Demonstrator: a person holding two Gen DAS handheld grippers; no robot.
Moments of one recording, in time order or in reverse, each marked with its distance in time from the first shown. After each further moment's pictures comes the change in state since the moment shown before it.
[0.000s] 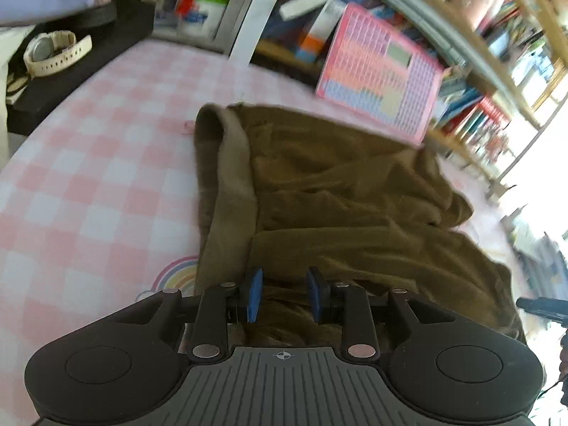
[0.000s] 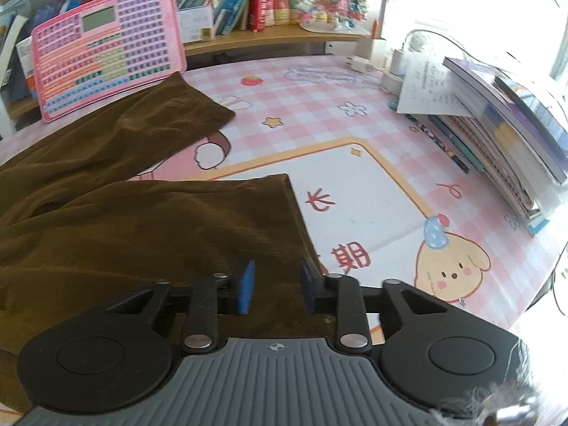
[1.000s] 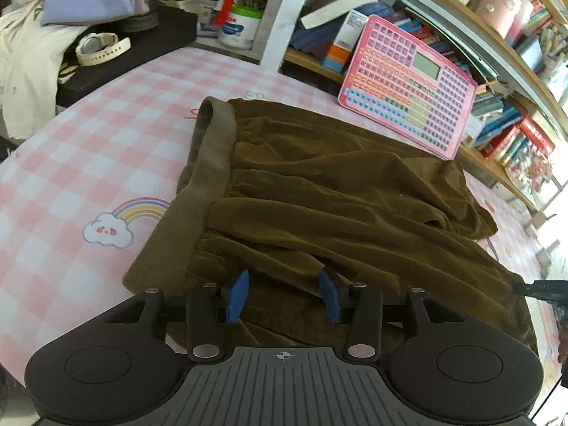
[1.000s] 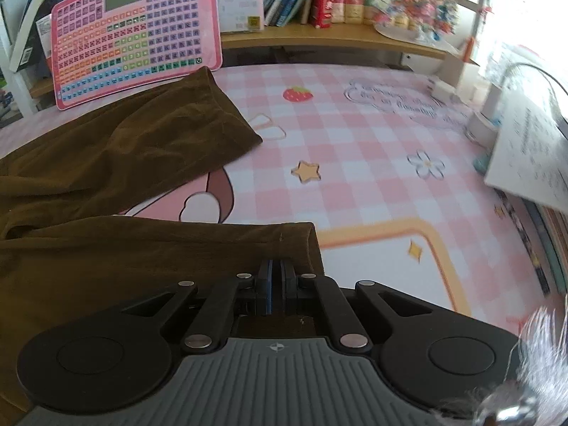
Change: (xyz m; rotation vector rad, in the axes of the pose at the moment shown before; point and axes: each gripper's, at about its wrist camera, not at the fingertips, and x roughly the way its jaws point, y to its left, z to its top) left arm 0.001 -0.099 -0.041 -0.136 -0.086 0.255; right arm 0.102 -0.021 0.088 -0.214 0.032 0.214
